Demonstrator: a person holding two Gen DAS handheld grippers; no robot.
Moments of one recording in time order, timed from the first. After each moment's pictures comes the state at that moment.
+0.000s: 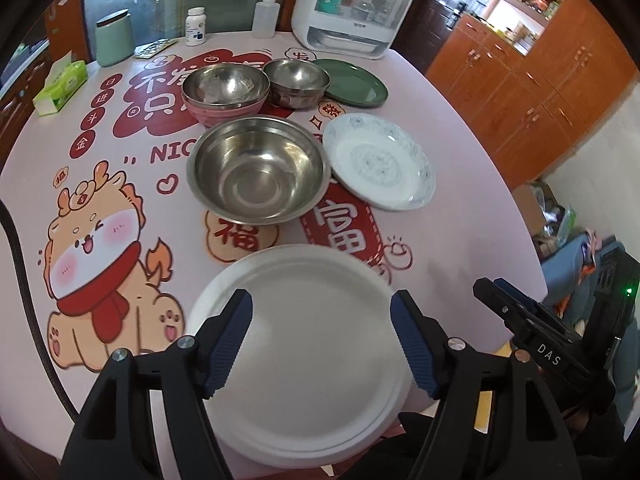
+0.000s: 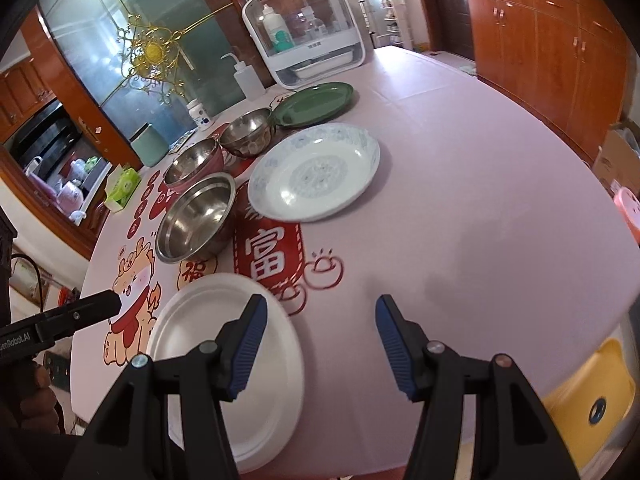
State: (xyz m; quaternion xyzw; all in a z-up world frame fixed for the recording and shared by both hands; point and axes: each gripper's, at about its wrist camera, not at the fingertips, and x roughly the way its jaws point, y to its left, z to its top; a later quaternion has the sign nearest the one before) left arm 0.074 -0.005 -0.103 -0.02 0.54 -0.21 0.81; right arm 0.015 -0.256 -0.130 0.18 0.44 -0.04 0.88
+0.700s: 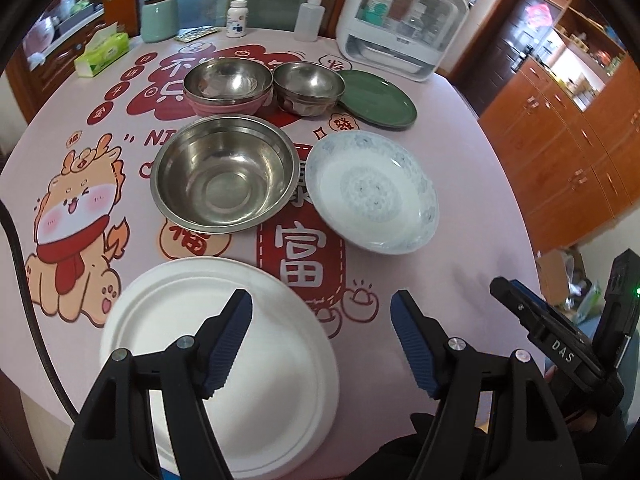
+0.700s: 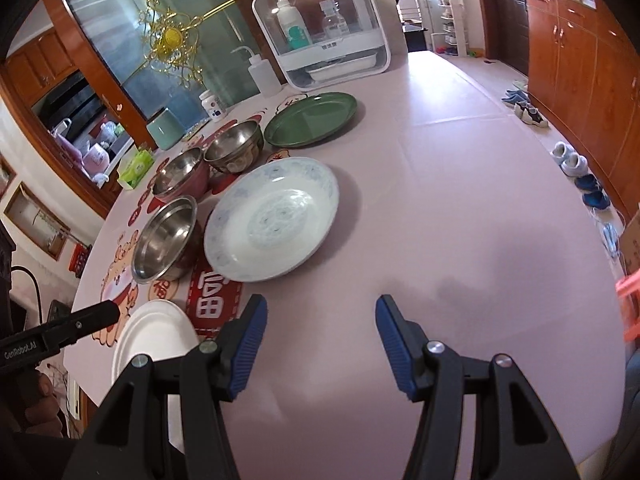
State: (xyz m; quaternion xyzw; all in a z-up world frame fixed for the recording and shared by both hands) left arm 0.083 -0.092 -0.113 -0.09 0.54 -0.09 0.83; right arm 0.087 -0.361 -0.127 0.12 0.47 0.06 0.87
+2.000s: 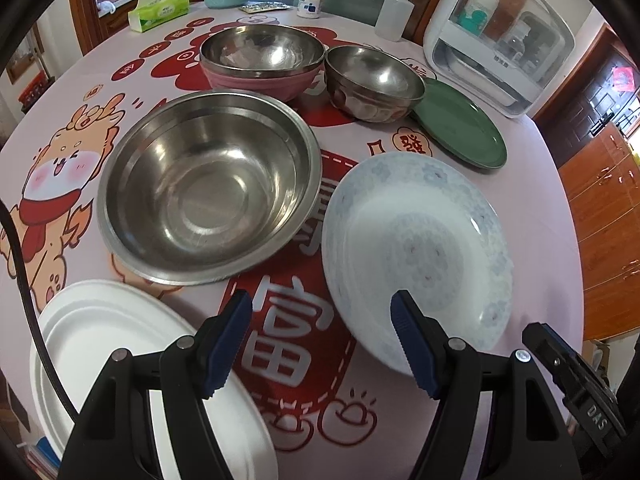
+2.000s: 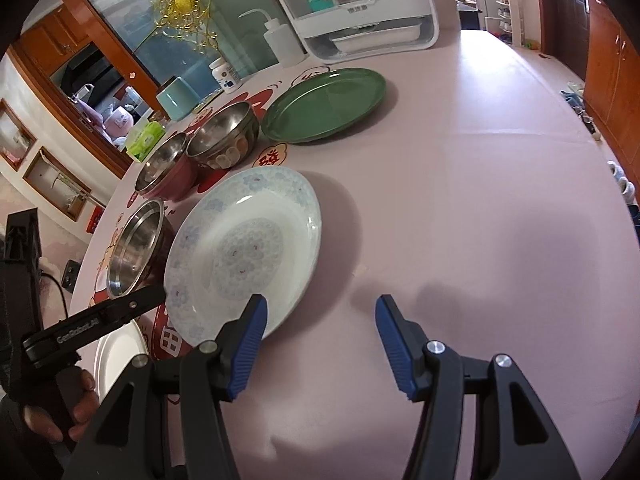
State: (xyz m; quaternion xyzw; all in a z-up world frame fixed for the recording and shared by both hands) left arm 0.166 -0.129 -0.189 -0.15 0.53 0.06 0.83; right arm 0.195 -0.384 -0.173 0.10 0.50 0.15 0.84
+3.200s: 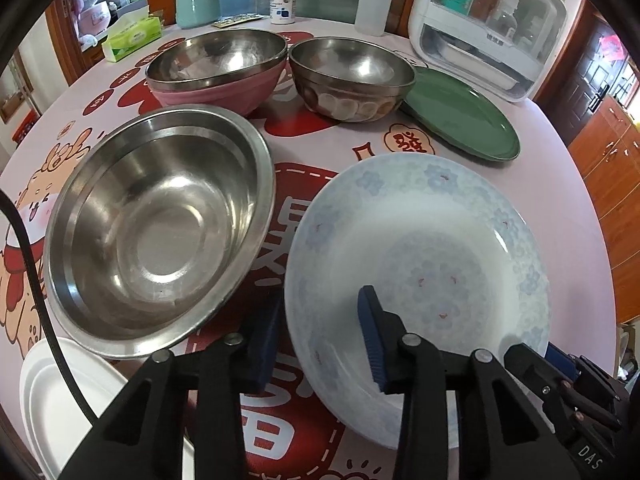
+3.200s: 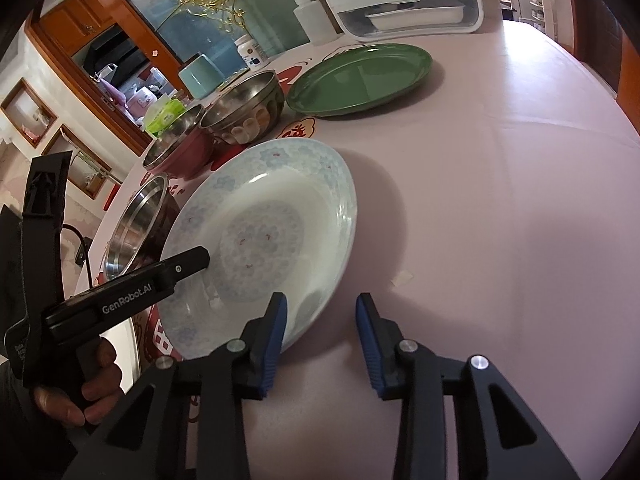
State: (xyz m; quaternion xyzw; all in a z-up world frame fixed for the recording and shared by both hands) left arm 0.202 -0.150 -0.218 -0.09 0.51 0.05 0.85; right arm 0.209 -0.364 -0.205 0.09 0.51 0.20 0.83
